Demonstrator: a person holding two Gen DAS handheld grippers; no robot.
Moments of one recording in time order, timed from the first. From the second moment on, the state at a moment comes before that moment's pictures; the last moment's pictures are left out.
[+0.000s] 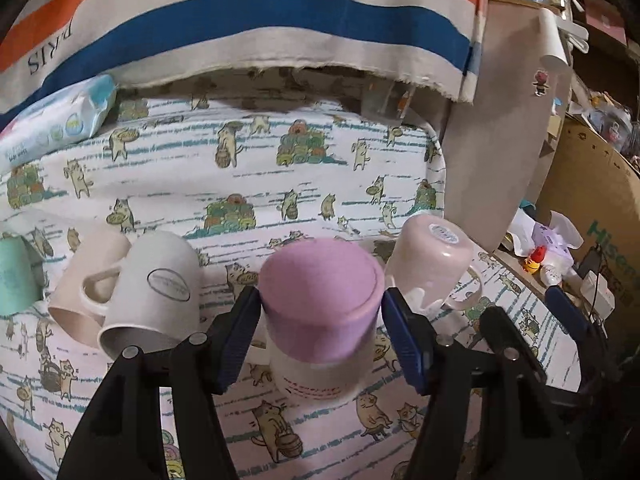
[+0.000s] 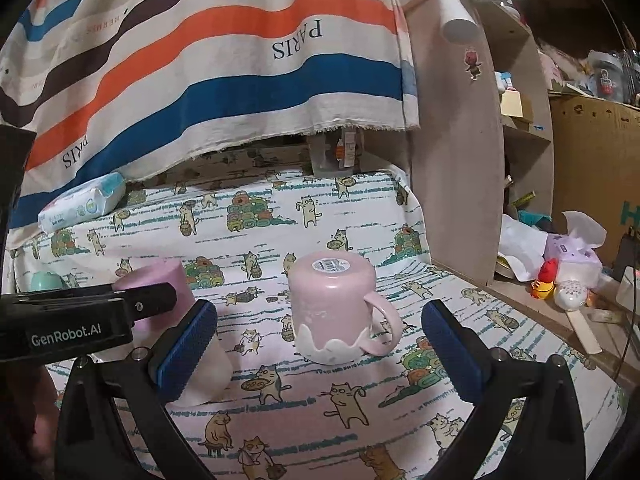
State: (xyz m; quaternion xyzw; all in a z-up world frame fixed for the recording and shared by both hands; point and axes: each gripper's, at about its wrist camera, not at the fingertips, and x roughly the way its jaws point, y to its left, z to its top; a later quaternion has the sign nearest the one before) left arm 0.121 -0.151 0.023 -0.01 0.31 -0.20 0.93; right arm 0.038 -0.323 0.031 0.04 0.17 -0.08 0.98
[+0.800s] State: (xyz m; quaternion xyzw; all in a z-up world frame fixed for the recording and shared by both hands) left arm 0.008 -0.080 0.070 0.03 0.09 -0.12 0.99; right arm 0.036 -0.306 0.033 0.01 0.17 -0.02 0.99
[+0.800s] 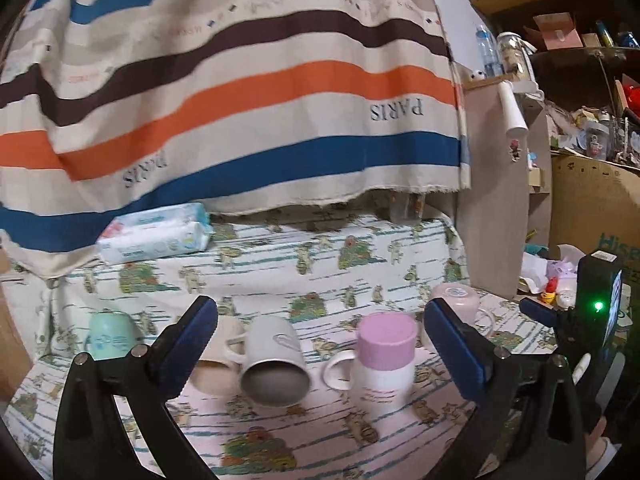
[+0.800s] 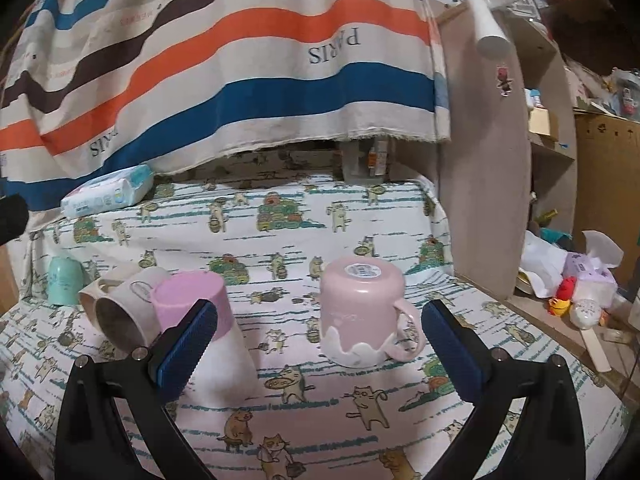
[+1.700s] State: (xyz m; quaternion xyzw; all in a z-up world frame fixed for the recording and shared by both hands) left arm 0.014 -0.023 0.002 0.00 0.15 -0.01 0.99; right arm 0.036 -0.290 0.031 -0.01 0.17 0.03 0.98
